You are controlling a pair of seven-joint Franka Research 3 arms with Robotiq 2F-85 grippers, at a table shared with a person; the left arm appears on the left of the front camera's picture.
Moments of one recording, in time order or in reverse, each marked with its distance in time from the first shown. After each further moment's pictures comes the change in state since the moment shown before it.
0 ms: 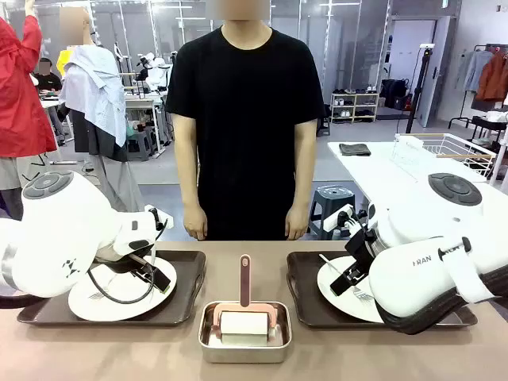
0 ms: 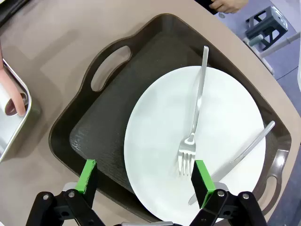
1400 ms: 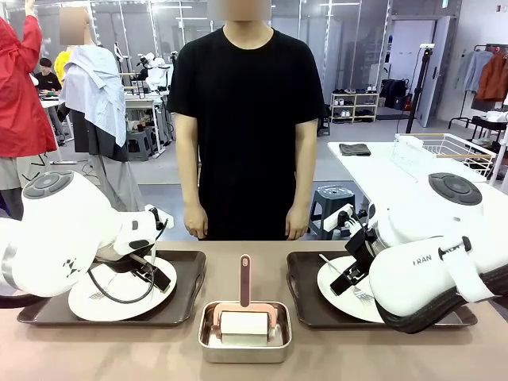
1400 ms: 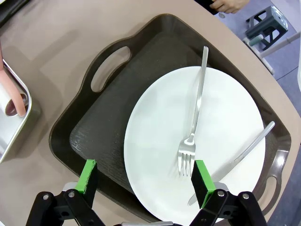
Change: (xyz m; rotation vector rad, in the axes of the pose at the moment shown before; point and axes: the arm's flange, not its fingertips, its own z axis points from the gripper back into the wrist) left arm 0.002 0.000 0.001 0.000 -0.004 -0.002; right arm 0.002 -0.001 0.001 0.003 -0.001 -0.001
